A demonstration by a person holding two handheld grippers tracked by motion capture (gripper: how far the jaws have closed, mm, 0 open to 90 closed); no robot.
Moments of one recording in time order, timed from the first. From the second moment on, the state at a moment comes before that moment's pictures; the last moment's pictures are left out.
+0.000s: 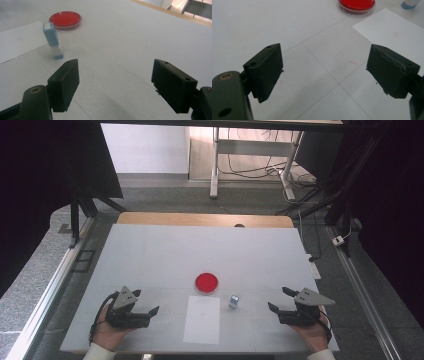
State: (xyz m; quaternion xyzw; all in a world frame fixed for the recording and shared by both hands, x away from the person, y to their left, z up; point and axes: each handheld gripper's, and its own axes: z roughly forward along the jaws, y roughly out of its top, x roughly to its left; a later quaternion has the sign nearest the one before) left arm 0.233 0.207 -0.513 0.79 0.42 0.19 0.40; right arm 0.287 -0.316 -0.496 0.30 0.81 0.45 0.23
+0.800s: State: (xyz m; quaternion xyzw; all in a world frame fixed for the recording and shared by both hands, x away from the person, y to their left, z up) left arm 0.235 0.212 -0.514 0.79 0.43 0.19 0.40; right arm 0.292 -0.317 -0.498 0.32 0.80 0.46 0.21
